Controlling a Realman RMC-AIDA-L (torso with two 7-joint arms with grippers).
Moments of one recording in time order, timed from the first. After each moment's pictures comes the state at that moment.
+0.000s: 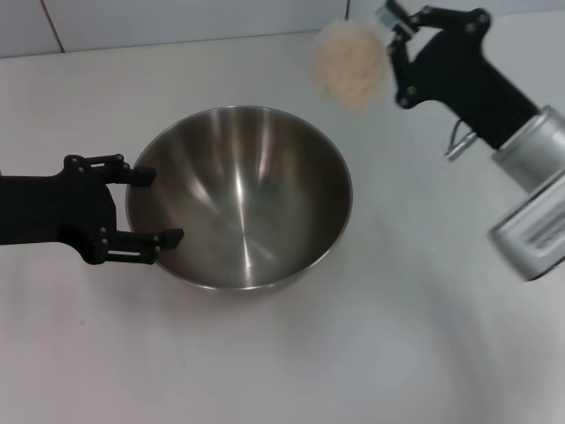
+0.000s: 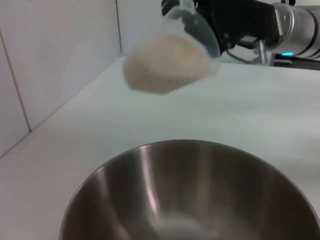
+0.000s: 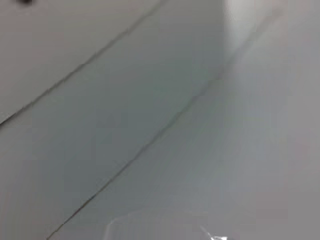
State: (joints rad) left arm -0.33 -2.06 1.13 1.29 1.98 1.54 -1.62; right arm 0.55 2.09 -0.91 -0.09 -0.96 -1.56 -0.33
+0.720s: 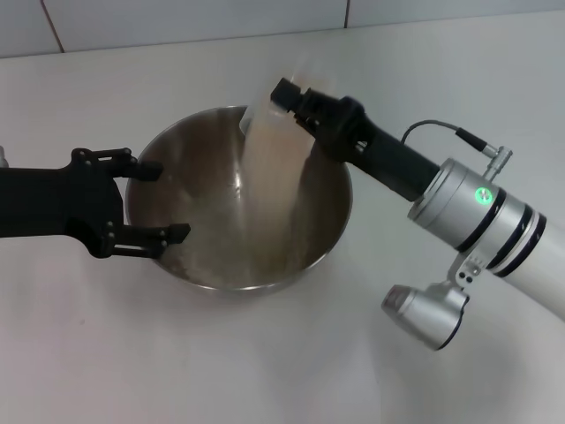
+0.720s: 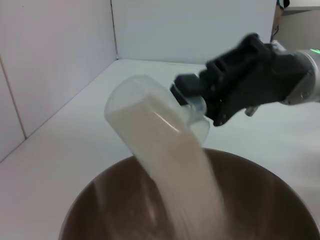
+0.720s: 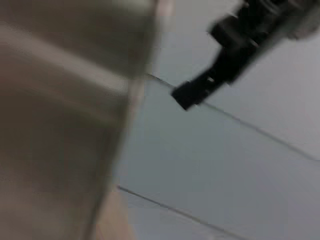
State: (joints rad) left arm -0.35 -2.06 1.14 1.28 1.98 1.54 -1.62; right arm 0.70 2.09 -0.72 0.25 -1.25 -1.55 -1.71
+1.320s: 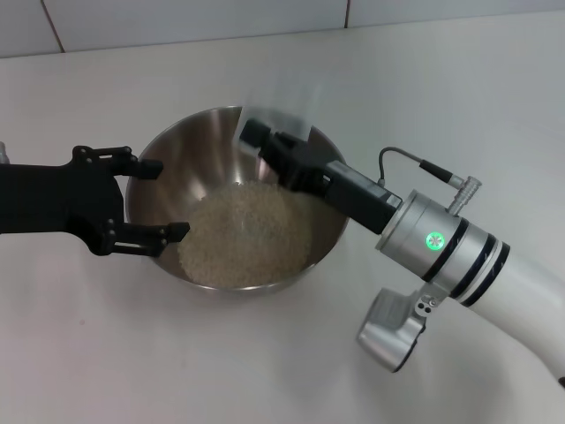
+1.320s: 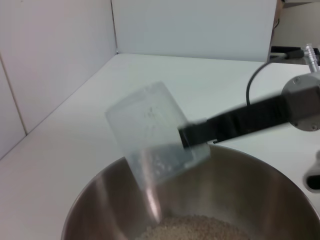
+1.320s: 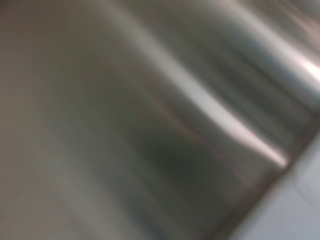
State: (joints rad) left arm -0.37 -2.06 1.14 1.29 2.00 1.54 -1.64; right arm 0.67 2.09 -0.37 0.37 -1.57 -1.42 -2.26
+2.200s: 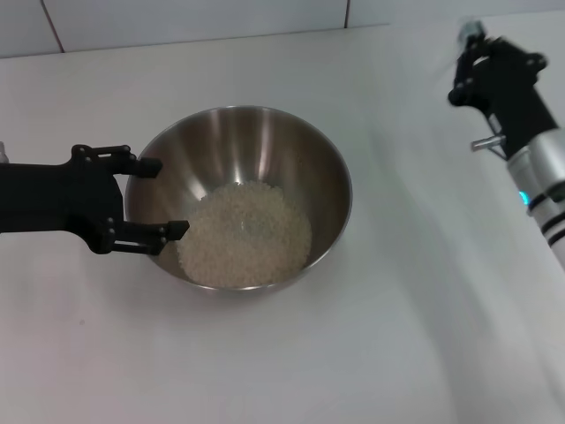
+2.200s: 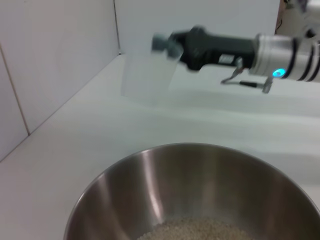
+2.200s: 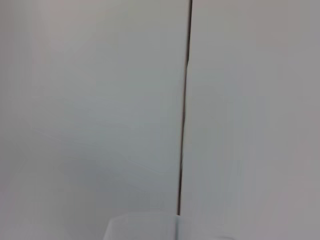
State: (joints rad) left arm -0.37 -2.06 1.13 1.28 2.00 1.54 -1.64; right arm 0.53 2.08 0.19 0.21 -1.58 -1.28 -0.05
